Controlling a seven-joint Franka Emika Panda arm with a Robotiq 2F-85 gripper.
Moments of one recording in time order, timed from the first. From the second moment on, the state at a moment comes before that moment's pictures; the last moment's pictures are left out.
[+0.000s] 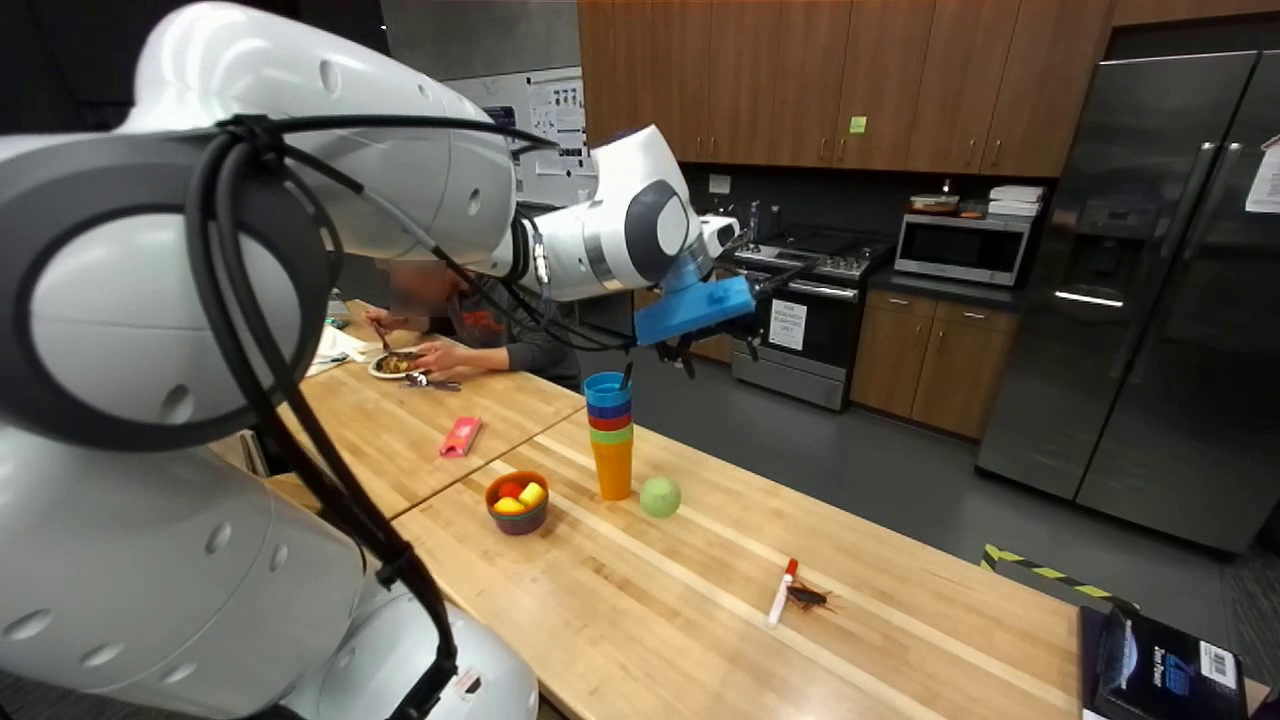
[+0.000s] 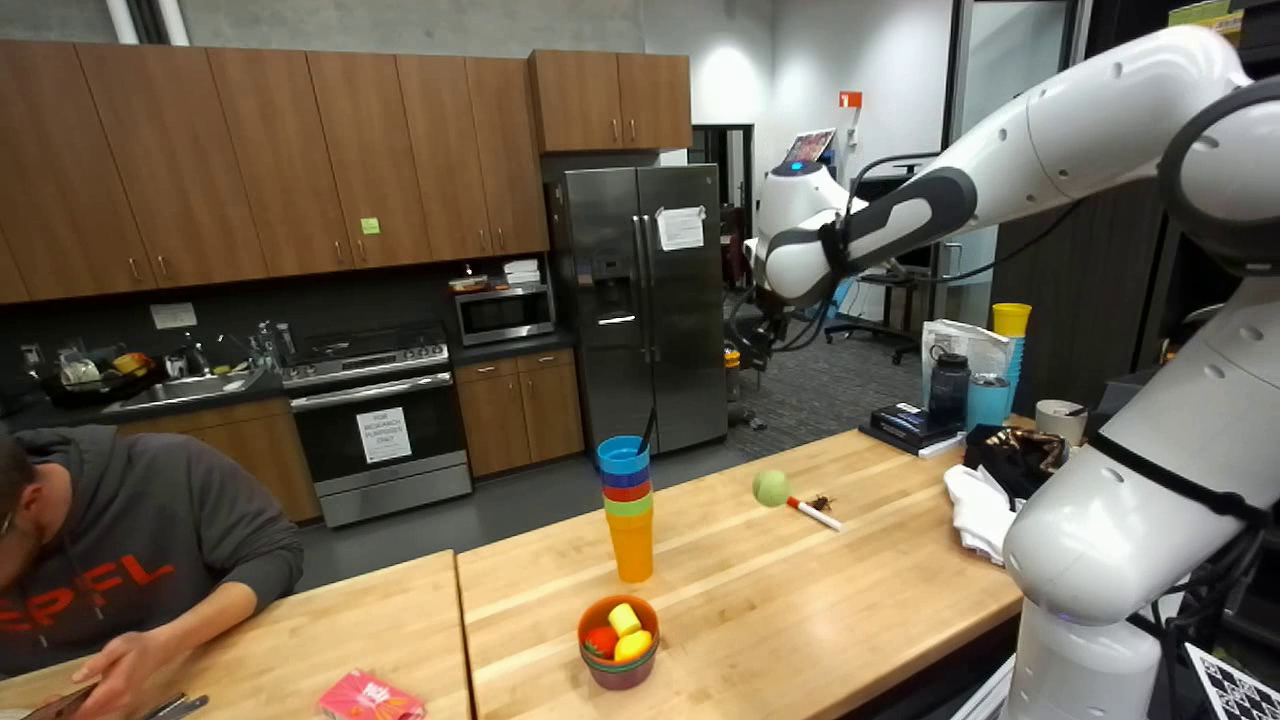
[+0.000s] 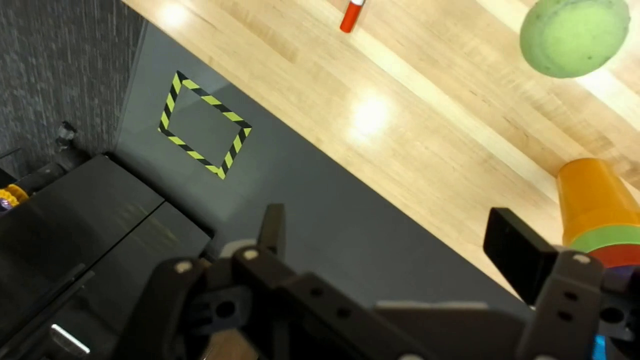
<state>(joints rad) -0.01 -0.44 -0.06 -2.38 -0.32 2.33 -0.29</state>
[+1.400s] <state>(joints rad) 0.34 -0.28 0.14 -2.77 -0.08 2.63 -0.33</state>
